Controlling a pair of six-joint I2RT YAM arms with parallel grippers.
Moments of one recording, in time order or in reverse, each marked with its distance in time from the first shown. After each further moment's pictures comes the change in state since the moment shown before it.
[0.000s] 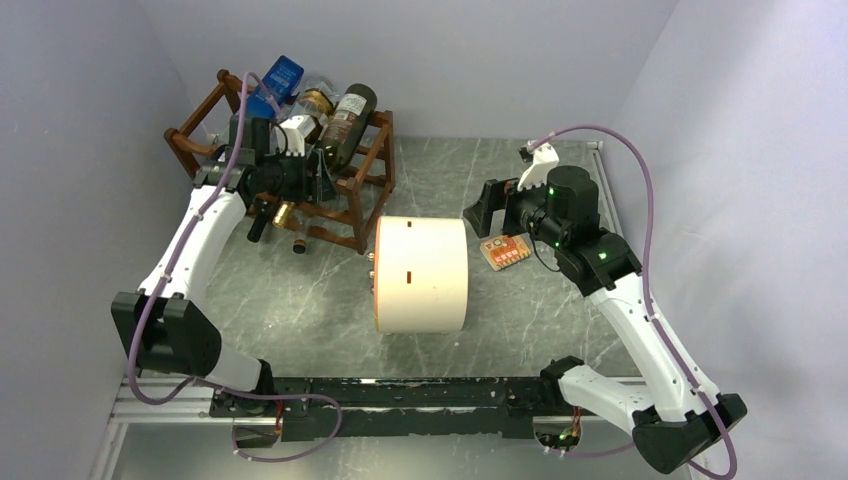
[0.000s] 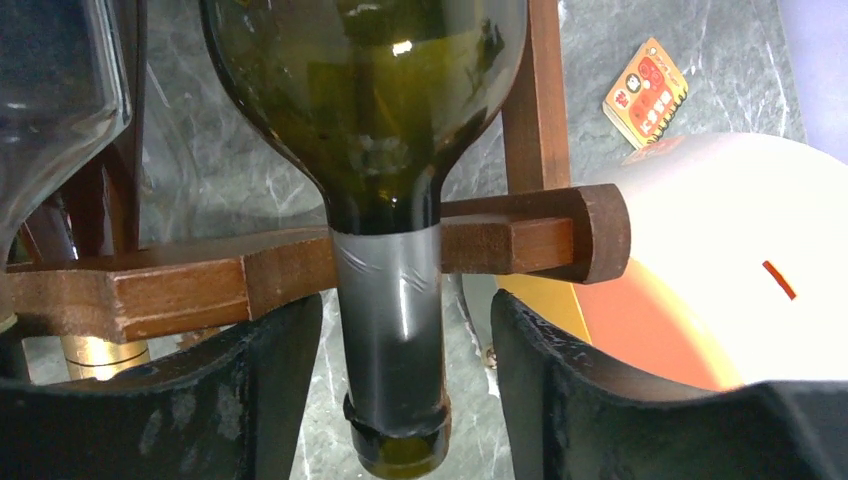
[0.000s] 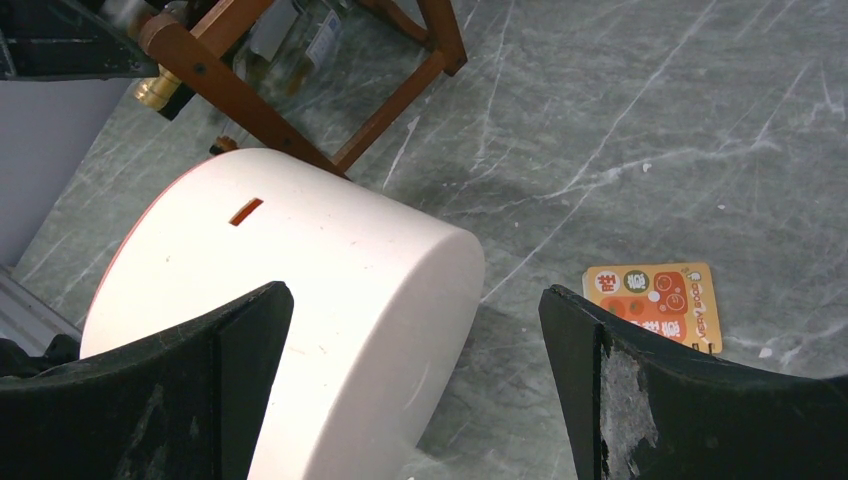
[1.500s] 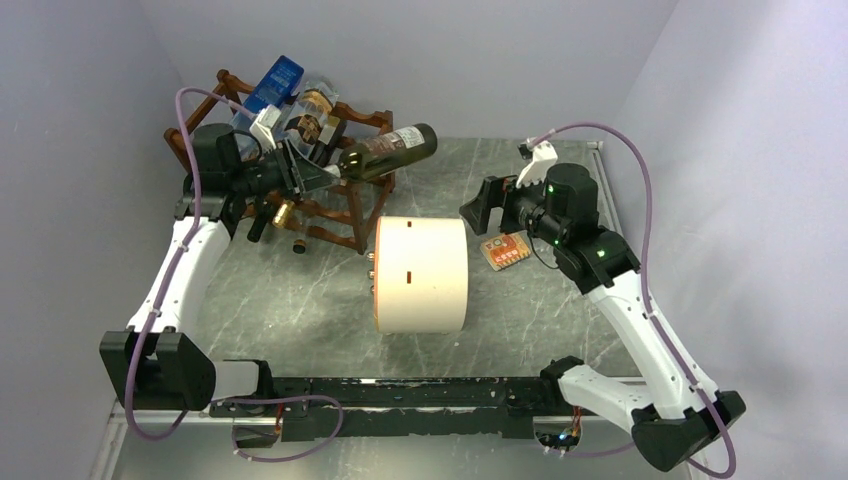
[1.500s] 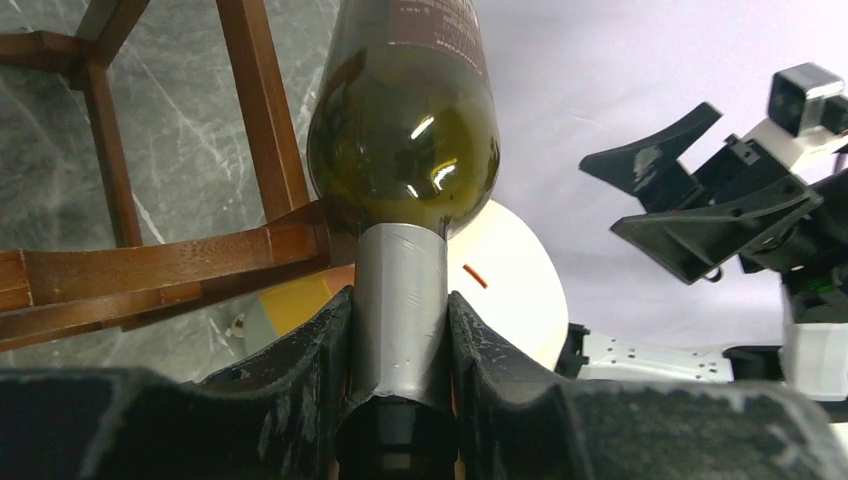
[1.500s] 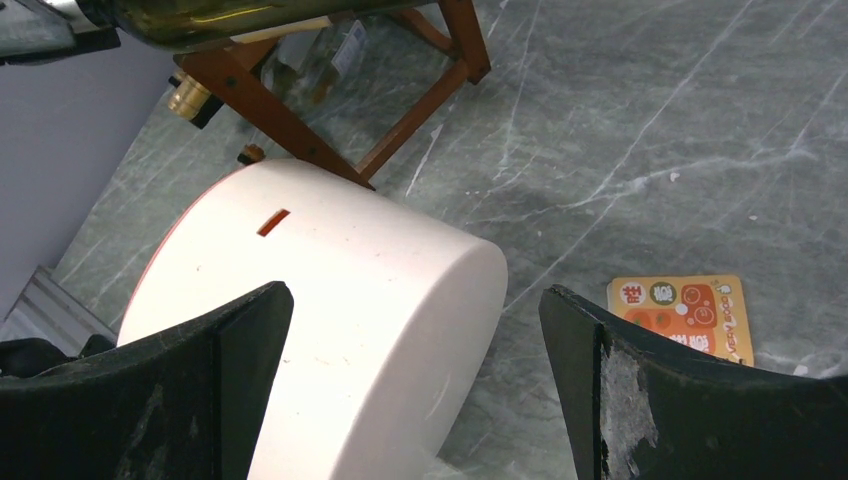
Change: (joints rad) left arm 0.112 -0.166 -0.220 0.448 0.444 -0.478; right arm 0.000 0.002 0.003 0.027 -0.028 0.035
